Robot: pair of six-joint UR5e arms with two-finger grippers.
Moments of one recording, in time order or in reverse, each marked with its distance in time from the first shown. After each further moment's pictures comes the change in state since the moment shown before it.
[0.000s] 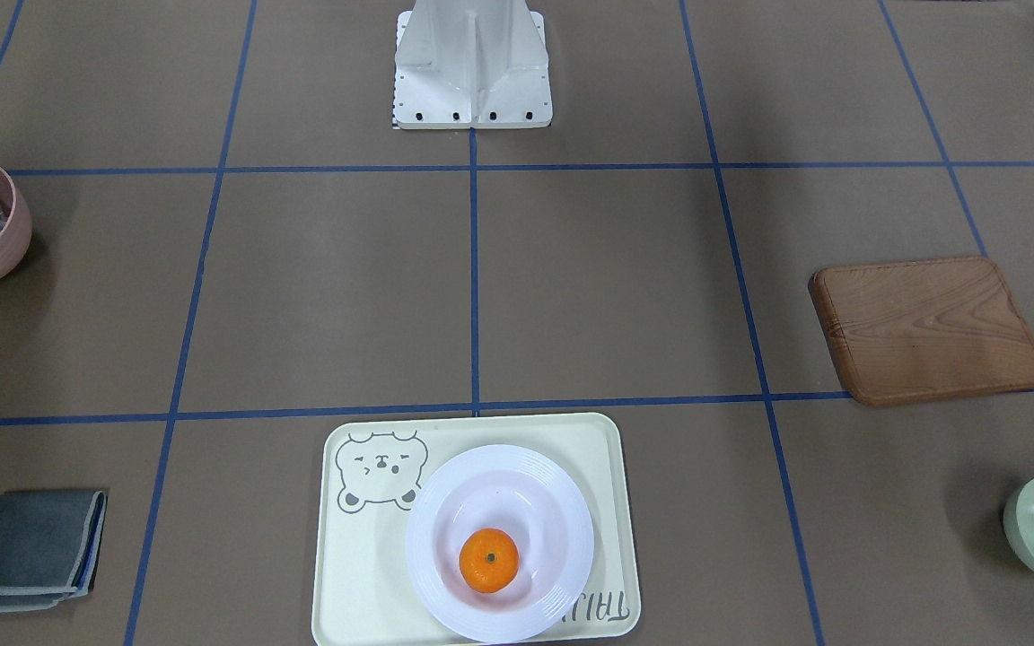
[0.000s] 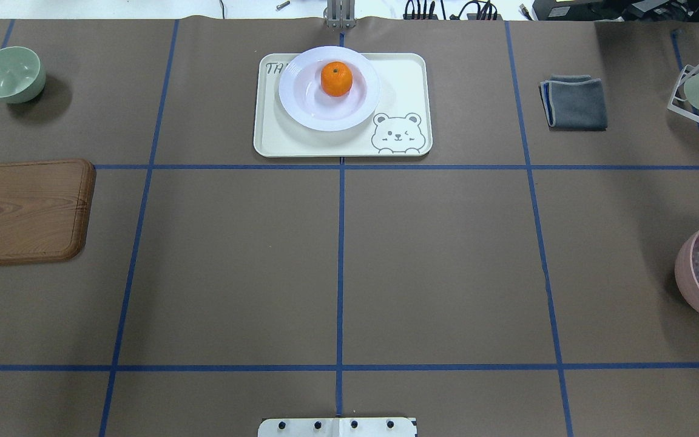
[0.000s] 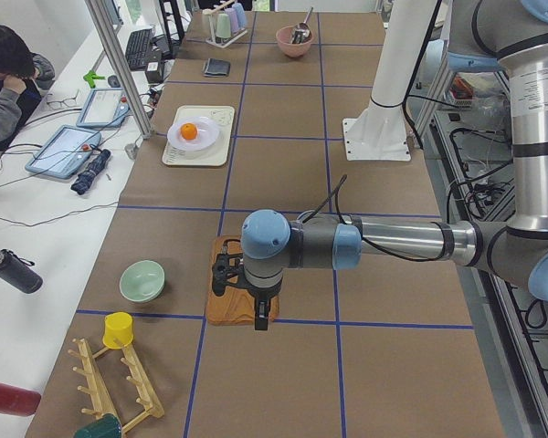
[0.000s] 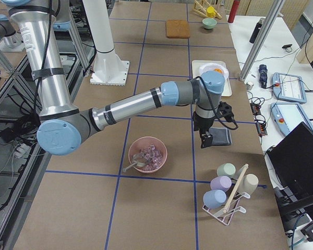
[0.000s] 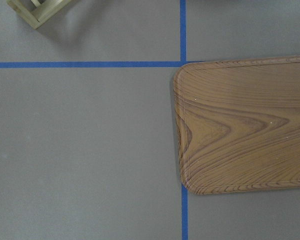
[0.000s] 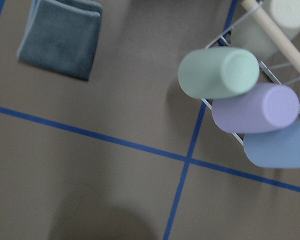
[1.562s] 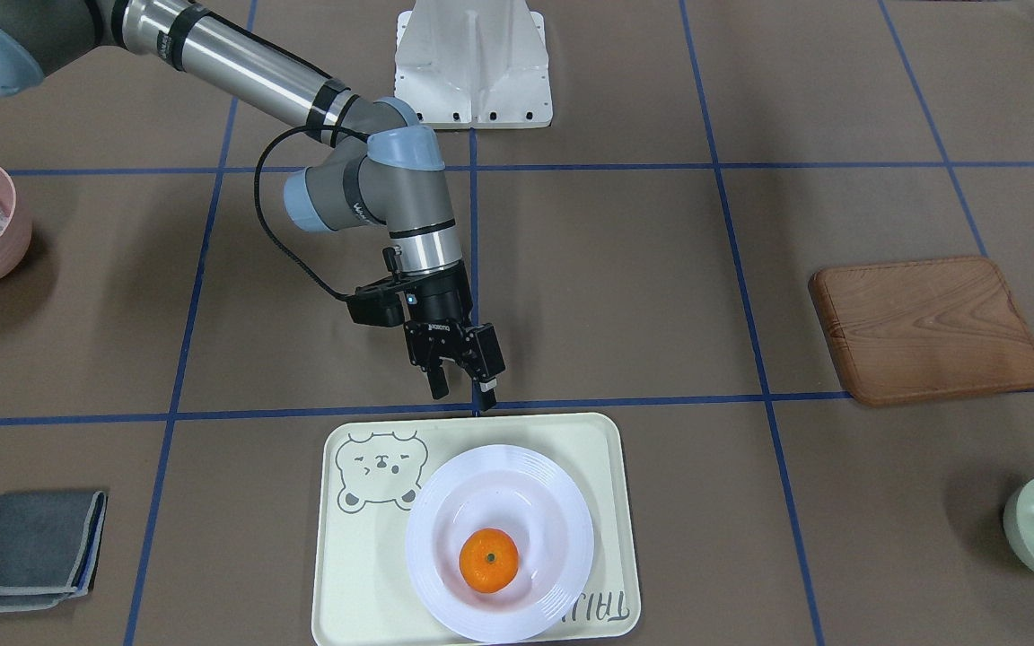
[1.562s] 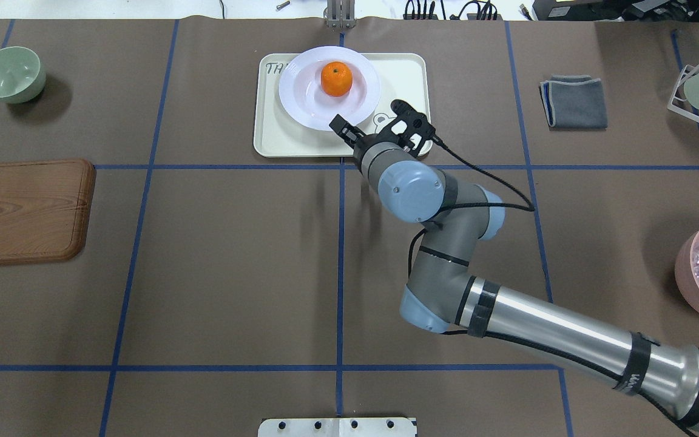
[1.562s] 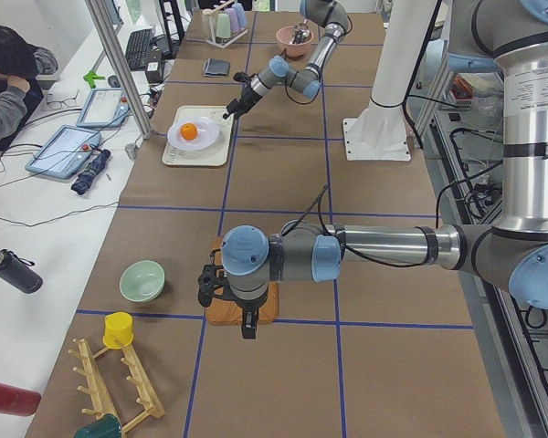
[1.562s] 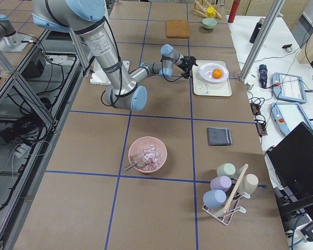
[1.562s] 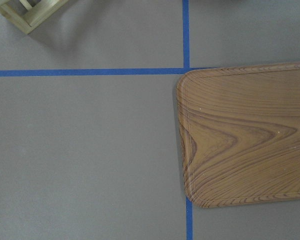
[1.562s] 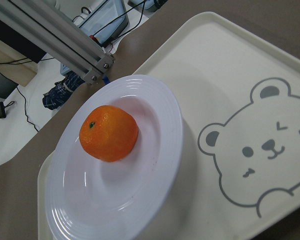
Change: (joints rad) left arm 0.003 -0.070 0.114 0.003 -0.031 0.039; right arm -0.998 0.561 -0.420 0.965 -0.909 1.938
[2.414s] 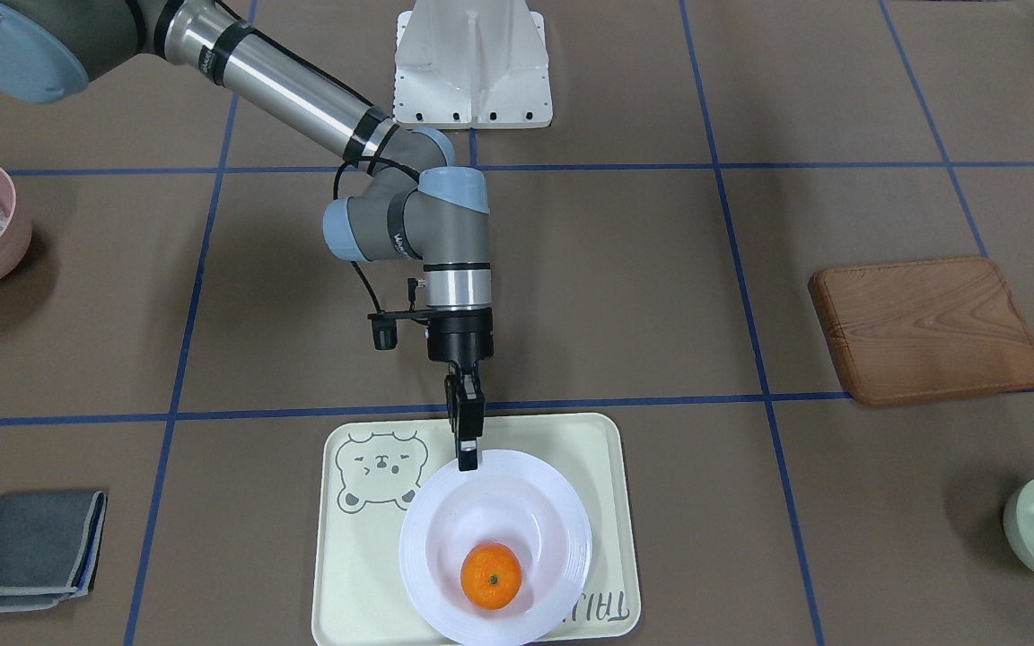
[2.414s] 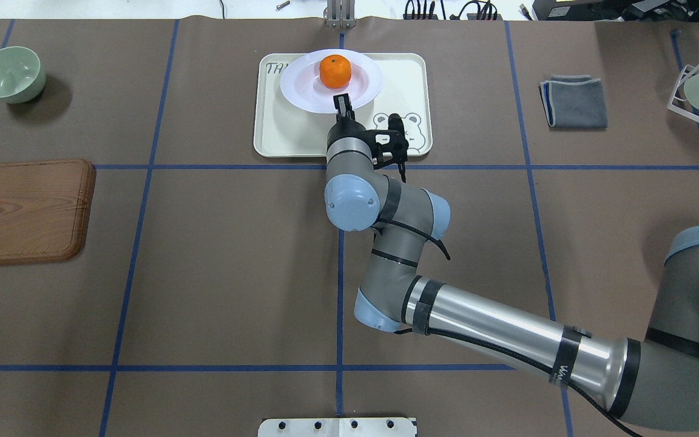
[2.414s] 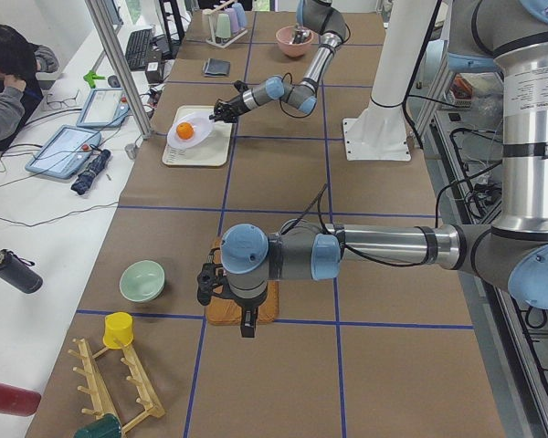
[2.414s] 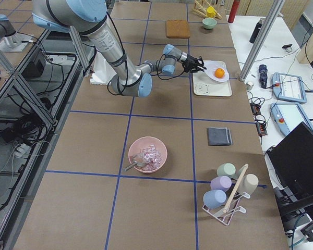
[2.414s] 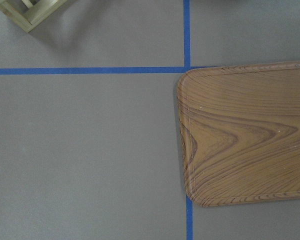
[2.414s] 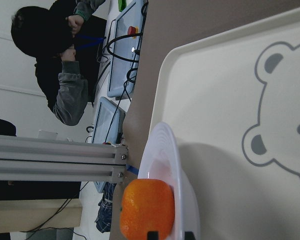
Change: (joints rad) left arm 0.001 -0.006 -0.002 0.002 0.000 0.000; right arm -0.089 0.198 -0.313 0.079 -0.446 0.746
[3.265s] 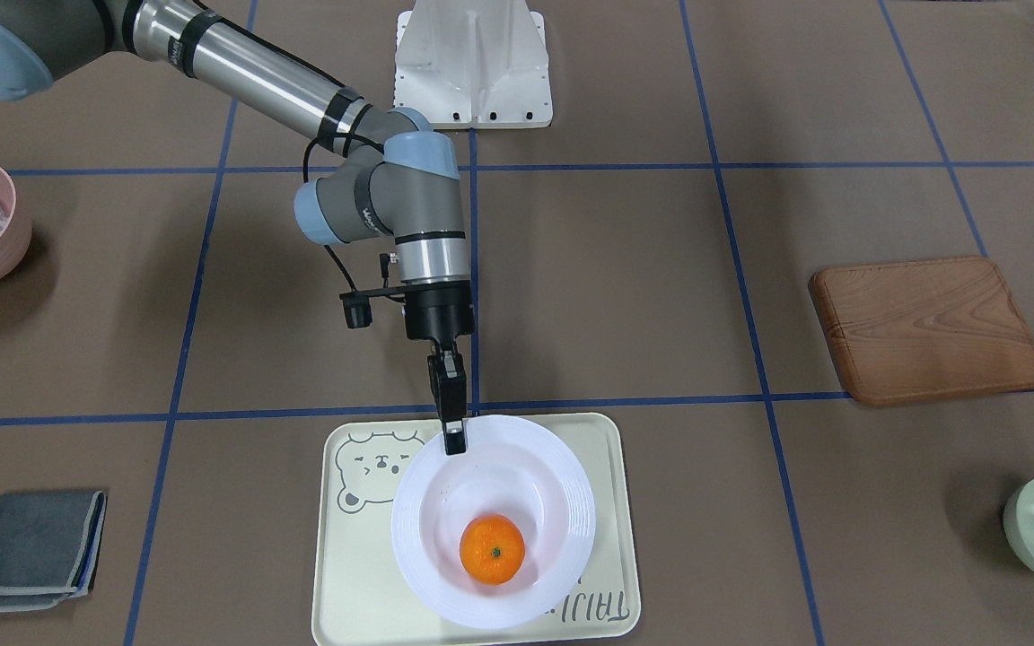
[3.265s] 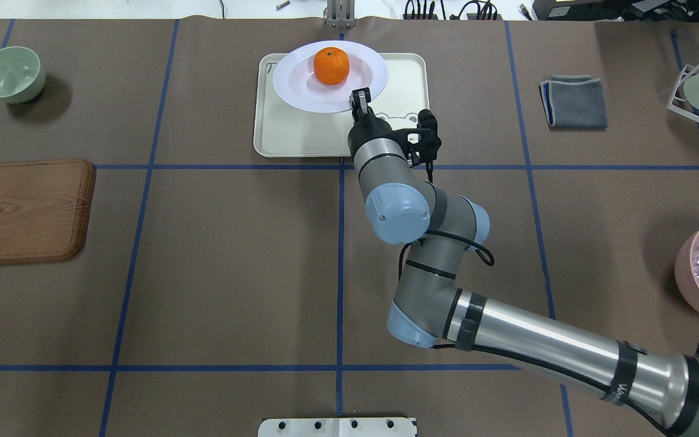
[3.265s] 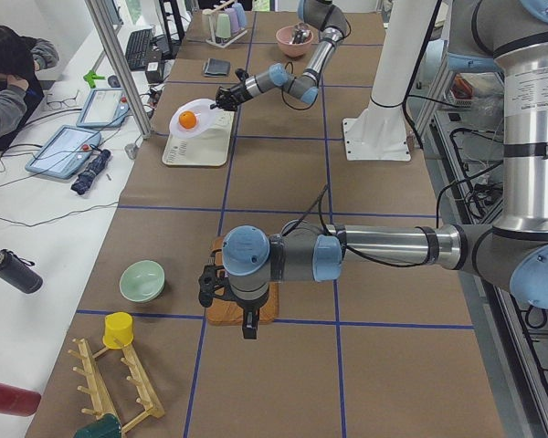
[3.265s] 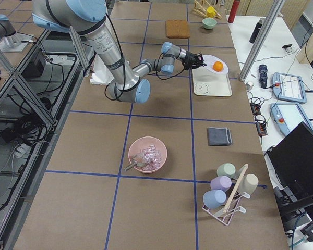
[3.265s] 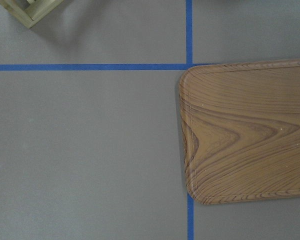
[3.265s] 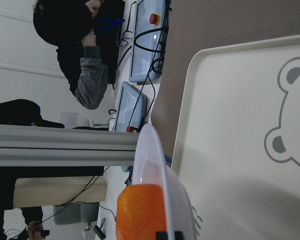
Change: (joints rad) left arm -0.002 0.004 0.000 0.002 0.000 0.000; right arm 0.037 -0.021 0.055 0.008 0.001 0.018
